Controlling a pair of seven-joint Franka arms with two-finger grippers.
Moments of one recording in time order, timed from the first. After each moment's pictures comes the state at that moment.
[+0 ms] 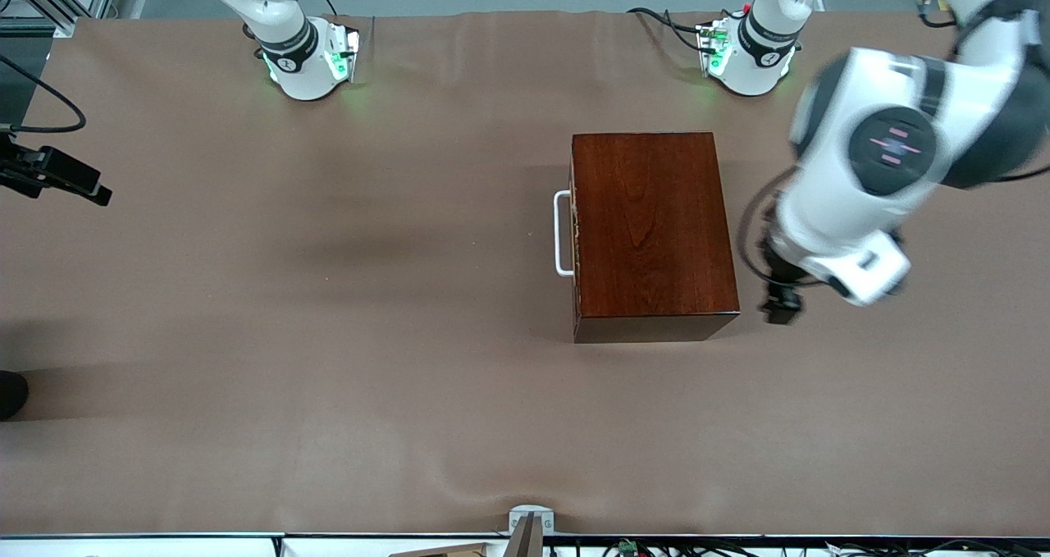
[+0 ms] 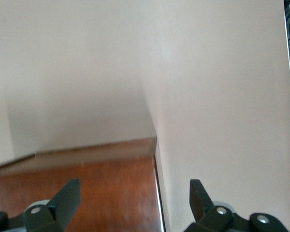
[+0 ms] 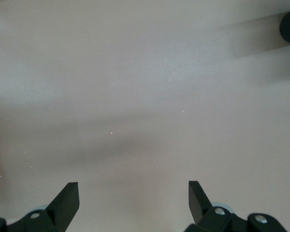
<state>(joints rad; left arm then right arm) -0.26 0.40 -0.02 -1.30 0.10 1.64 -1.69 -0.03 0.05 -0.04 -1.48 0.04 1.51 0.08</state>
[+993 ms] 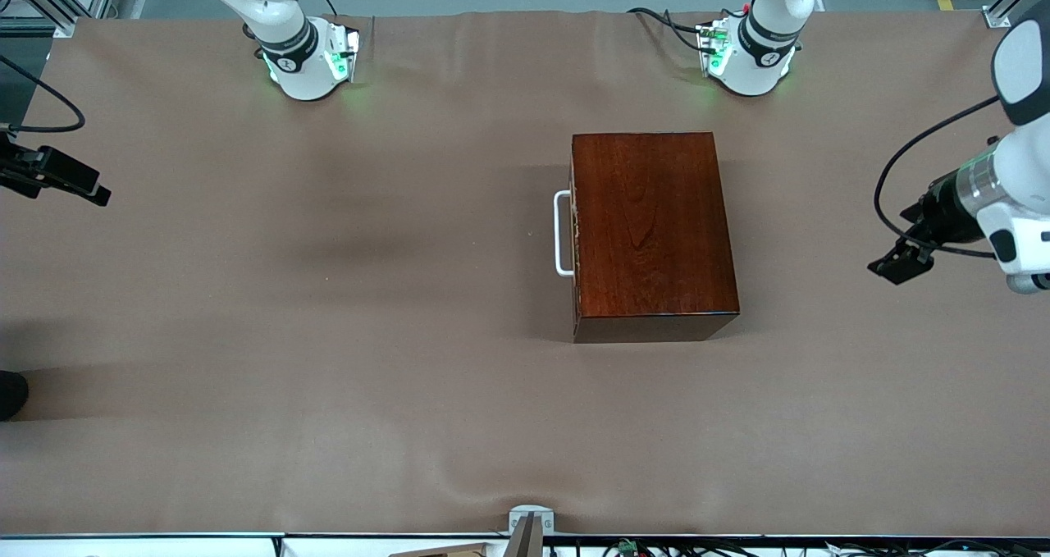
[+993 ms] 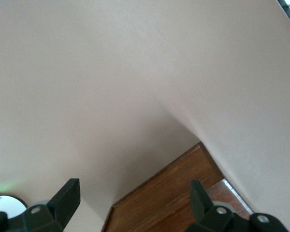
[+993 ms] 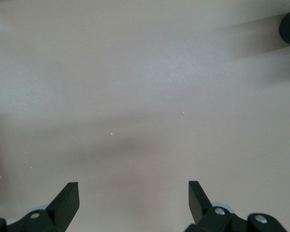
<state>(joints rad) -0.05 0.16 -0.03 -1.54 0.01 1.63 -0.94 -0.03 0.05 -0.04 -1.47 0.04 1.51 0.08</state>
